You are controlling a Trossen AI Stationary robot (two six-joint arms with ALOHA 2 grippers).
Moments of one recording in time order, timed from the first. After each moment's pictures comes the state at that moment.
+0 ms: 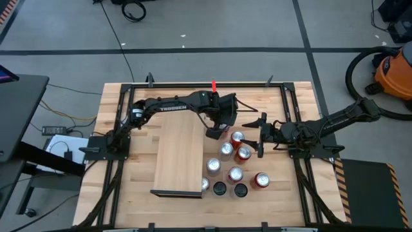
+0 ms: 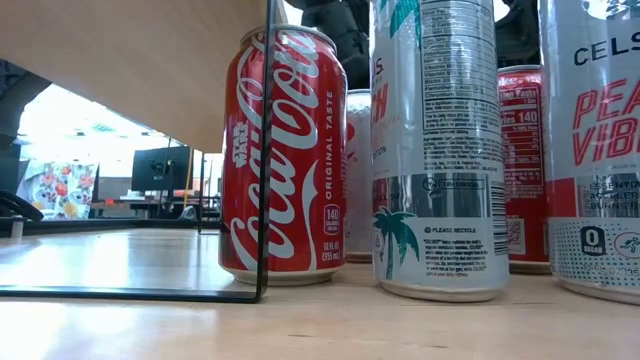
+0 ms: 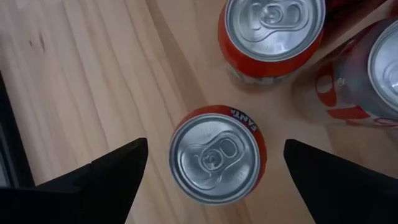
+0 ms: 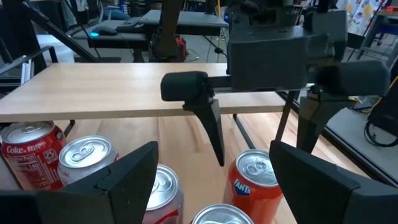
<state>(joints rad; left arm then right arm) 0.16 2.23 2.16 -1.03 0.01 0.57 0.25 0.81 0.35 0.27 0.45 0.03</state>
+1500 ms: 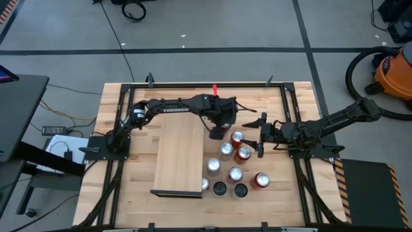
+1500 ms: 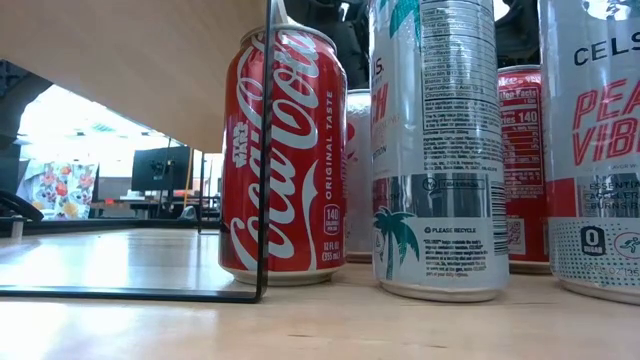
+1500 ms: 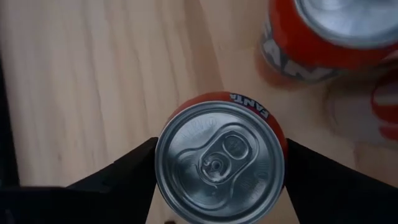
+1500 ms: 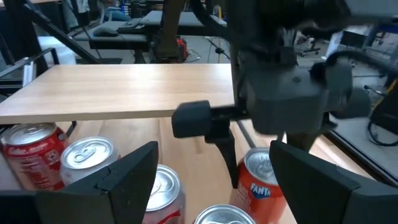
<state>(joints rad) 0.16 2.24 2.09 -0.96 -0.08 0.36 0.26 0.80 0.35 0.28 0.46 0.03</state>
